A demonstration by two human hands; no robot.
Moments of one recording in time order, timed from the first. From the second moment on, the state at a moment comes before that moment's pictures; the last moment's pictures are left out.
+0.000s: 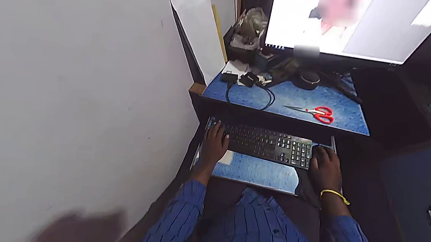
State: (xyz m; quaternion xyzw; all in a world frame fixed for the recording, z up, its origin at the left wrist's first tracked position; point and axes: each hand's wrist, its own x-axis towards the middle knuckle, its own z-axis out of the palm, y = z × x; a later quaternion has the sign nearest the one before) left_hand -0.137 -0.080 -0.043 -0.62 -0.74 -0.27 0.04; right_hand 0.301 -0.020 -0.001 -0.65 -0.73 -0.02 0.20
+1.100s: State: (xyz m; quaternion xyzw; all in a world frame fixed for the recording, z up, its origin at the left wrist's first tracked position) left_hand -0.120 -0.071 -0.036 -0.59 -0.68 -0.42 0.08; right_hand 0.305 -0.017 -0.006 -0.64 -0.73 -0.01 0.21
